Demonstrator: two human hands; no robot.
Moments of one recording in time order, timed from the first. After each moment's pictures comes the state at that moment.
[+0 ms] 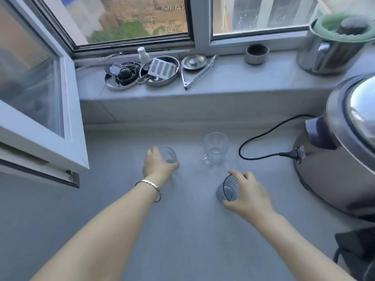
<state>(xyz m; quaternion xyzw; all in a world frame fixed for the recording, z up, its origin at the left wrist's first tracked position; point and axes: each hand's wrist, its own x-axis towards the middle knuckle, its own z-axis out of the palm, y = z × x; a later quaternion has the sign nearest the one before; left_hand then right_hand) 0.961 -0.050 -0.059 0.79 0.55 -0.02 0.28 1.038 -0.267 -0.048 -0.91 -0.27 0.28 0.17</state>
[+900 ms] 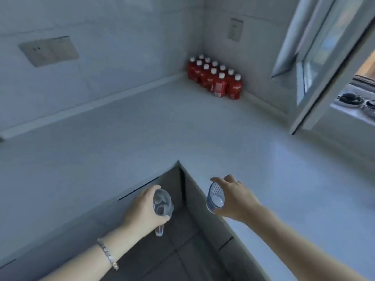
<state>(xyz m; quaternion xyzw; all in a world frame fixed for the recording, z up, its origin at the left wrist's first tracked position) 0.385 -0.230 -0.003 0.62 0.72 0.12 0.28 0.620 -0.198 0.026 -0.62 -0.74 0.24 -0.01</state>
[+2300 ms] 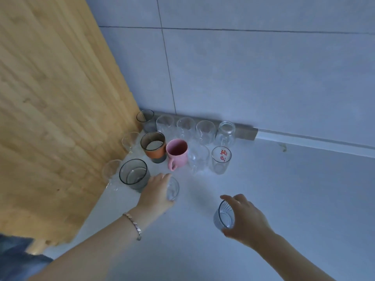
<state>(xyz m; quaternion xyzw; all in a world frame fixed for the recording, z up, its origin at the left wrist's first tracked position) -0.367 -0.304 -0.031 0.34 0.91 0.09 0.19 -0.181 -0.151 -0.017 -0.27 -0.92 0.26 -0.14</state>
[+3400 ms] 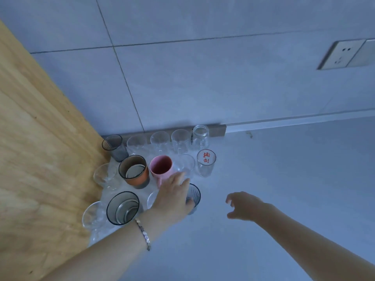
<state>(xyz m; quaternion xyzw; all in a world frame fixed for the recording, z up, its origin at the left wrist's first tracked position) -0.401 -0.265 -0.010 0.61 0.78 0.01 0.16 -0.222 -0.151 -0.040 -0.43 -0.83 0.25 -0.27</state>
